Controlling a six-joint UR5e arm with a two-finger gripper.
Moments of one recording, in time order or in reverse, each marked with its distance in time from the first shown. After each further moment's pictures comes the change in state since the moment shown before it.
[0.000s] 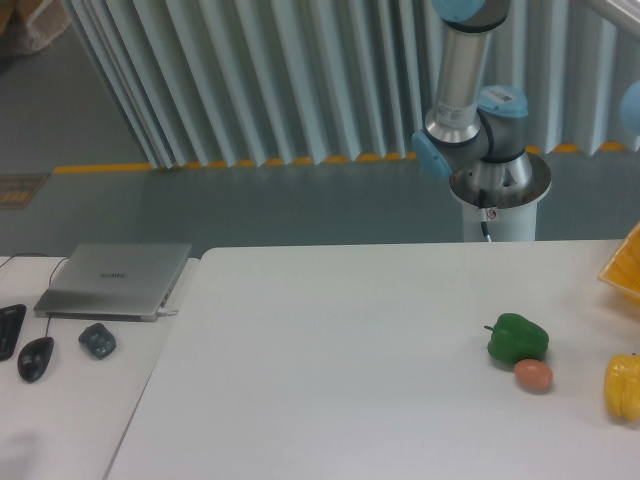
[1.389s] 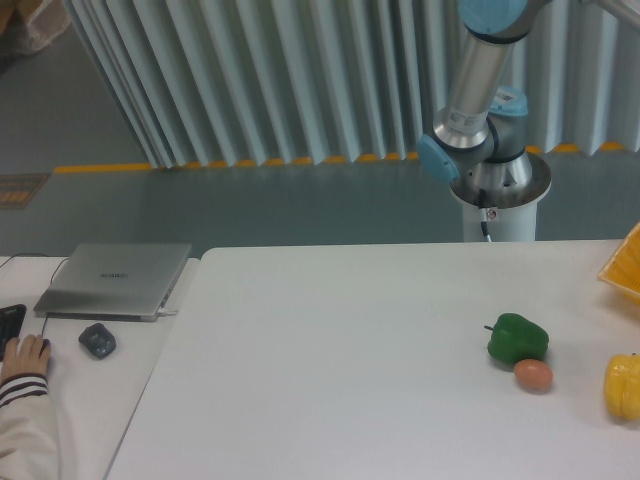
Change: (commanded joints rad) arm 0.048 -0.052 -0.003 0.000 -0.086 0.112
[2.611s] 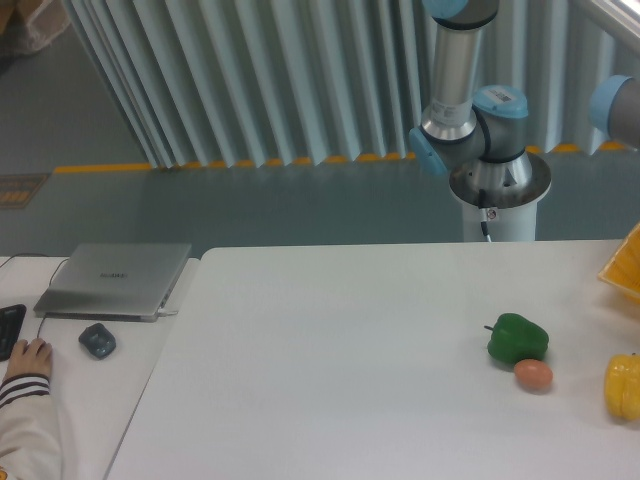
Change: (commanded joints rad) arm -0.245 0.064 0.009 -0.134 -0.080 -0.038
